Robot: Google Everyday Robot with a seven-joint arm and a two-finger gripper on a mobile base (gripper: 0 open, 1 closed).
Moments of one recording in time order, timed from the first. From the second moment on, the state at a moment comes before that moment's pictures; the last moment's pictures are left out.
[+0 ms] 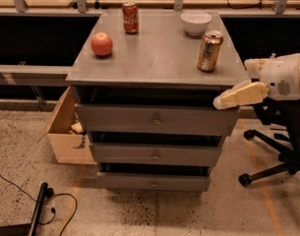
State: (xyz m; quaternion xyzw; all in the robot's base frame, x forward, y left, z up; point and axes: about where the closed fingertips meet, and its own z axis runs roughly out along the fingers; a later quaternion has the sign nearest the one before) arm 0.551 -0.204 0.911 -0.39 0.78 0.20 0.45
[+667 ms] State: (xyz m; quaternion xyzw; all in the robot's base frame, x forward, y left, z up) arm 0.610 -0.214 0.920 -0.30 0.76 0.19 0.55
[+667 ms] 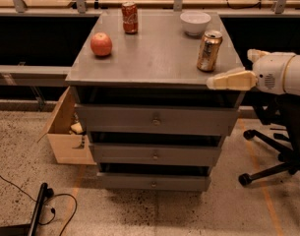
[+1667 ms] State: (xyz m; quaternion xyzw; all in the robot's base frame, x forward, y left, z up) arm 0.663 -0.233 0.899 -0.25 0.76 0.15 0.58
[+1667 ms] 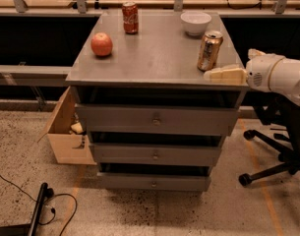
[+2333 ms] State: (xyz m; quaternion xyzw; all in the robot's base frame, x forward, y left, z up) arm 0.730 -0.210 0.893 -0.25 0.74 0.17 0.60
